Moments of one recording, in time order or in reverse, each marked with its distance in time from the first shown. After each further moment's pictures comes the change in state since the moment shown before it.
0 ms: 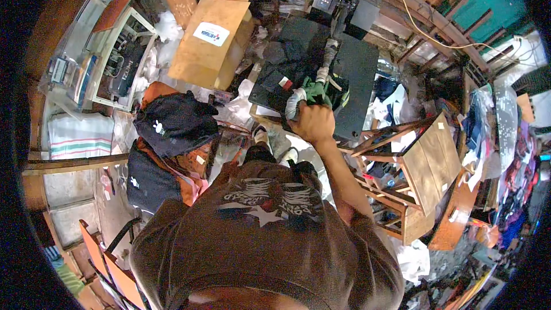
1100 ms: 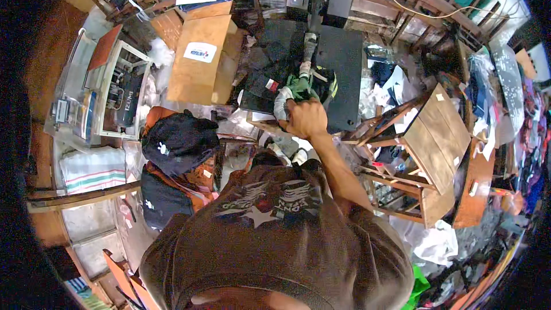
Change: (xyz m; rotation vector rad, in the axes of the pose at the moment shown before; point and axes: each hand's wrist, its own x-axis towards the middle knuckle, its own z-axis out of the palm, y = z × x) left_hand -0.005 -0.013 -0.006 -0.218 0.034 -0.020; right_hand -0.008 0.013 0.005 0.122 0.077 -0.025
